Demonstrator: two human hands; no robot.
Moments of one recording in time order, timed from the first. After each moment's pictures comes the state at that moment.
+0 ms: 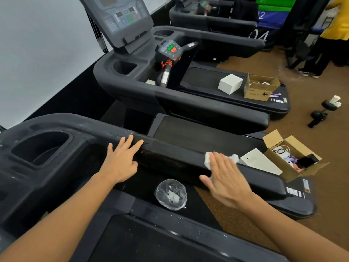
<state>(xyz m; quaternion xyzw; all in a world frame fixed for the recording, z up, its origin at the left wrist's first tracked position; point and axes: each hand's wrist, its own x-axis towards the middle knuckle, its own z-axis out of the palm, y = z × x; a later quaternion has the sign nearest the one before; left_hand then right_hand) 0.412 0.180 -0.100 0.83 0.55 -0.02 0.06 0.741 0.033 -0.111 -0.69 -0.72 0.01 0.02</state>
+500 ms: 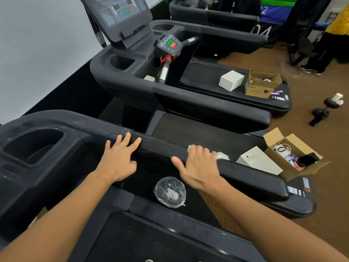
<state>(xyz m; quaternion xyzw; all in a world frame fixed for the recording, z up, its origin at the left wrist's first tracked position) 0.420 0.184 -0.100 0.83 0.56 -0.04 0.05 0.678 0.092 -0.103 -0.76 -0.65 0.02 0.04</state>
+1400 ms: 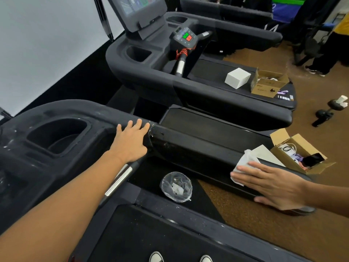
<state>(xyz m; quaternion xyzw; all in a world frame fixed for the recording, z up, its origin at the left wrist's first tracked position) 0.377 0.221 -0.089 0.84 0.54 -0.05 0.02 0.819 0.031 -0.118 -0.36 -0.91 -0.11 -0.19</state>
